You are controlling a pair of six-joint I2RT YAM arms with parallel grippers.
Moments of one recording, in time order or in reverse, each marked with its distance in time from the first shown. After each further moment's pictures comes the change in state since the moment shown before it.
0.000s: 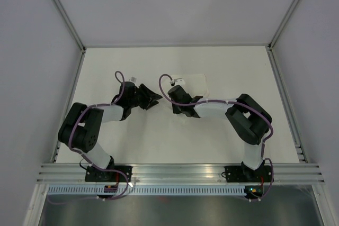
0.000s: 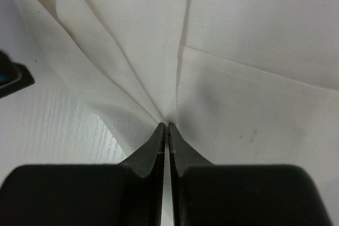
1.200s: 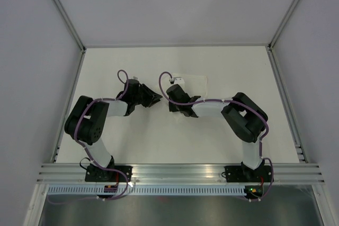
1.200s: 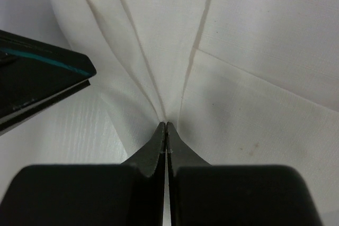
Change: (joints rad) left arm -0.020 0.069 0.035 -0.019 -0.084 -0.042; right arm 0.000 0.050 0.020 0.092 -0.011 0.084
